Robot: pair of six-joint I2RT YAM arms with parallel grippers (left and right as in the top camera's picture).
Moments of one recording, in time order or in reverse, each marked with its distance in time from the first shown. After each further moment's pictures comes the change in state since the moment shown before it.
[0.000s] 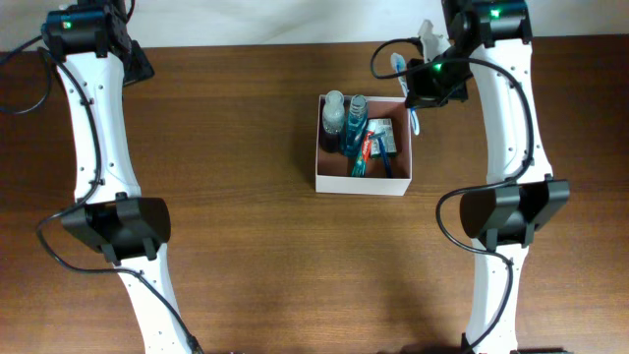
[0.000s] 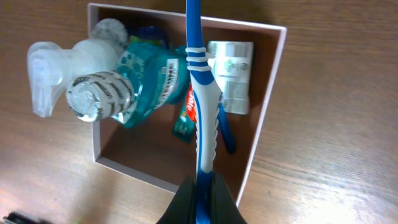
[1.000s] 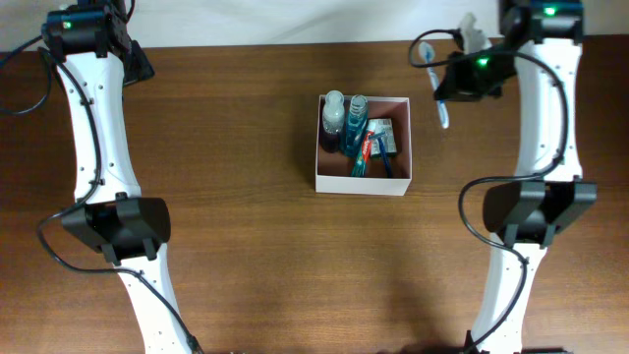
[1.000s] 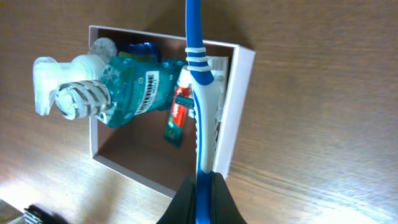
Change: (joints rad) left arm 0.000 0.000 0.000 0.000 0.000 0.000; right arm -0.127 0.018 0.006 0.000 -0.140 -0.122
